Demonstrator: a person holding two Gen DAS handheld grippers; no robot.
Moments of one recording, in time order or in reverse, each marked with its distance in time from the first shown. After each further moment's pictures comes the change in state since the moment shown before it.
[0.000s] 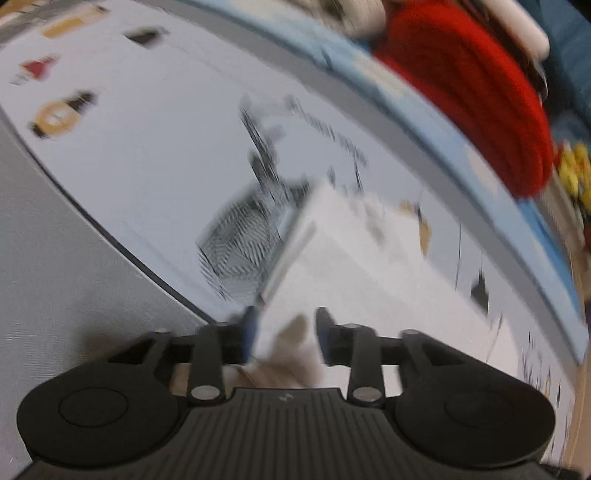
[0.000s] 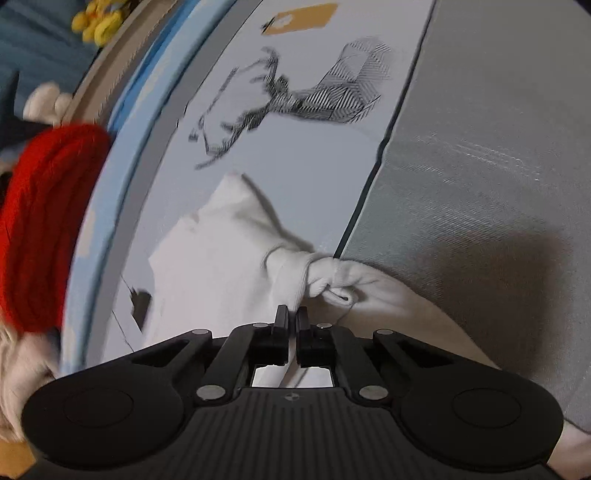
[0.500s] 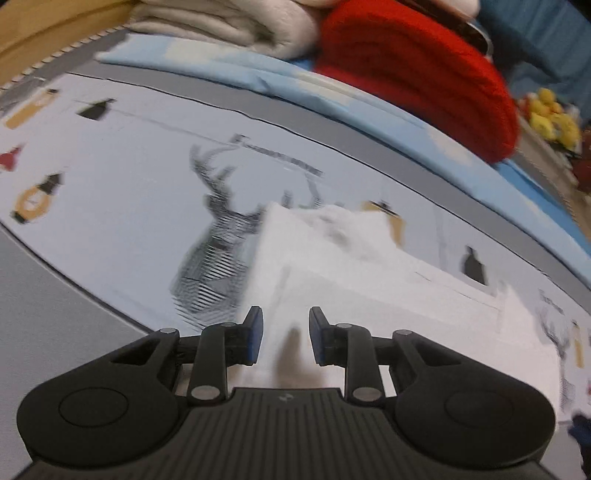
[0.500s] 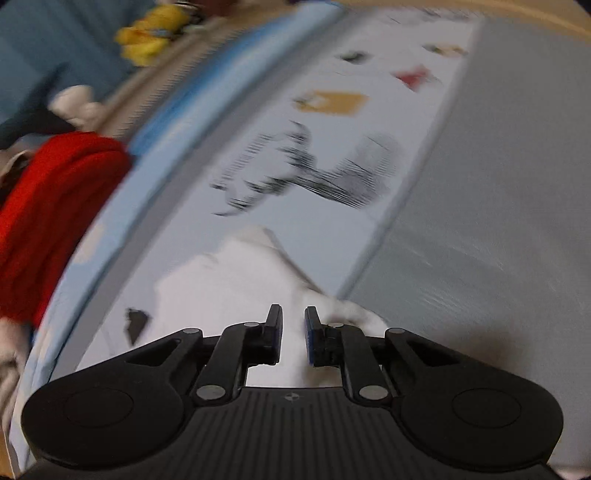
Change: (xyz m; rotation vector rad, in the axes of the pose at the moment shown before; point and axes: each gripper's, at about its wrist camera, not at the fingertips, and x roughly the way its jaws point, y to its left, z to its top) left arm -0.018 -0.032 -0.011 0.216 -0.129 0.022; right arm -0.041 0.033 -0.026 -0.236 -0.225 -0.055
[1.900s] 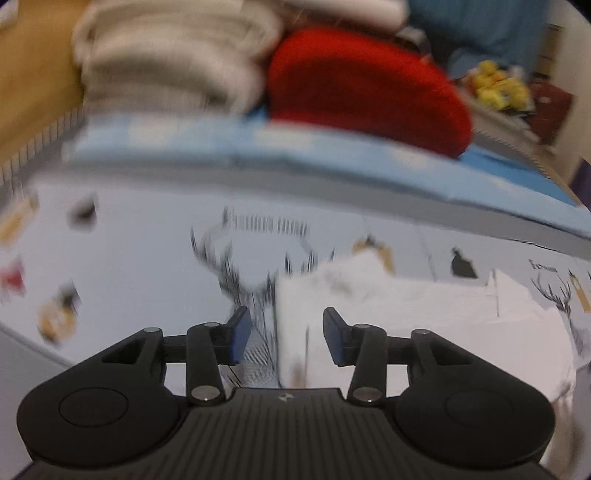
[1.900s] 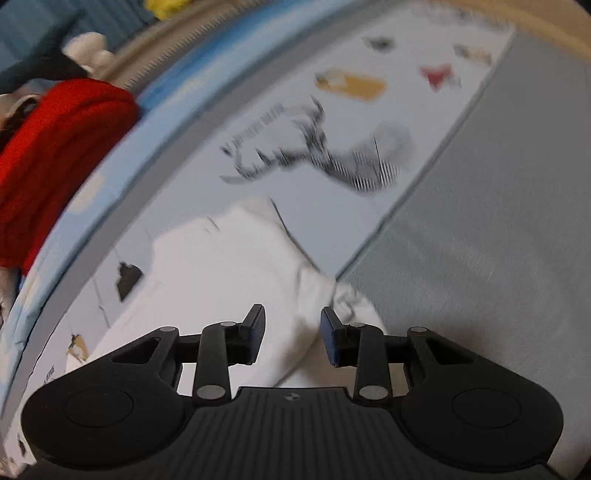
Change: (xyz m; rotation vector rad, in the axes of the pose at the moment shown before) left arm -0.057 0.015 0.025 0.307 -0.192 -0.007; right arm -0.018 0.017 0.012 -0.130 0.093 -0.057
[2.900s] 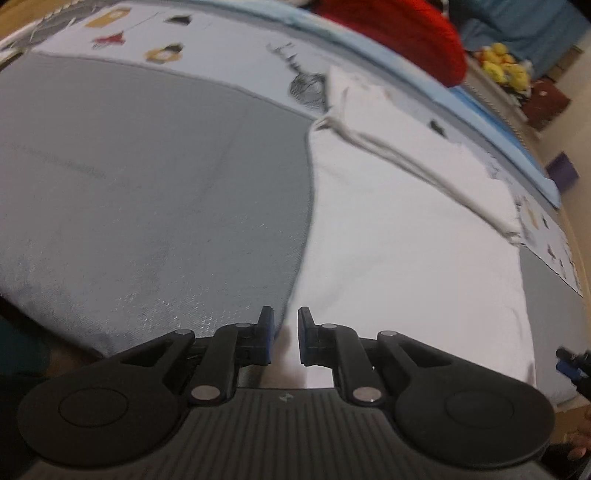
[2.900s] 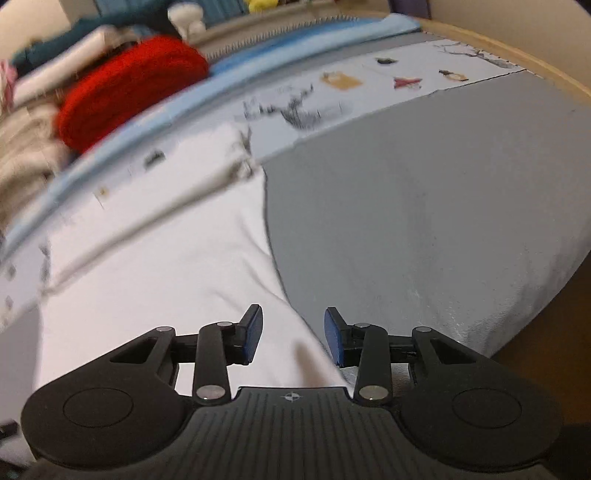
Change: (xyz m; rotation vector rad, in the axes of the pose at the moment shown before) left arm -0.174 0.076 -0.256 -0.269 0.323 -0.138; right arm -0.132 -0.197 -0.150 -0.346 -0.007 0.110
